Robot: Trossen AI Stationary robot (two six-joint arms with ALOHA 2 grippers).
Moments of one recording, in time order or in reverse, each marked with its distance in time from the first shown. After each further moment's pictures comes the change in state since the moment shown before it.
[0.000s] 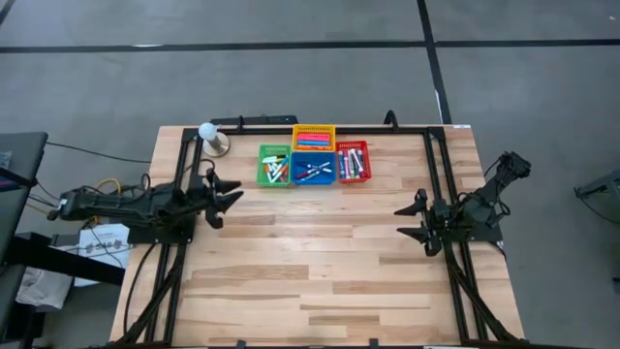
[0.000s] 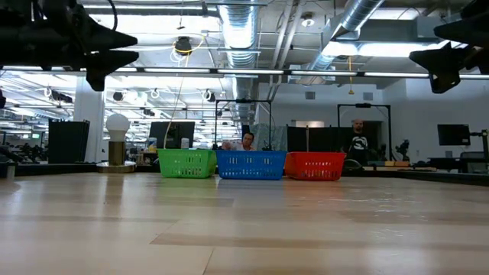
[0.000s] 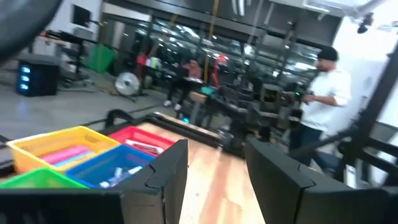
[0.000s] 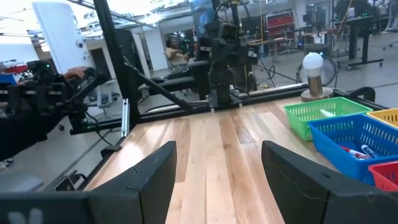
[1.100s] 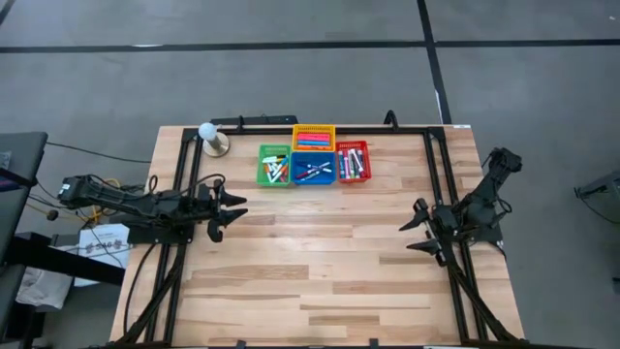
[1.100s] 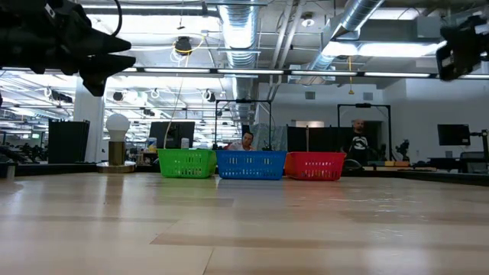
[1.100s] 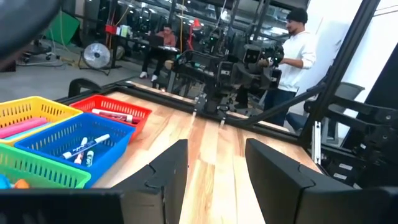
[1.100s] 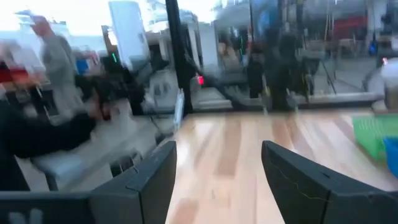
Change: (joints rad) left arm -0.142 0.093 -0.002 -0.014 -0.001 -0.003; right arm 0.120 -0.023 -0.001 0.026 -0.125 -0.075
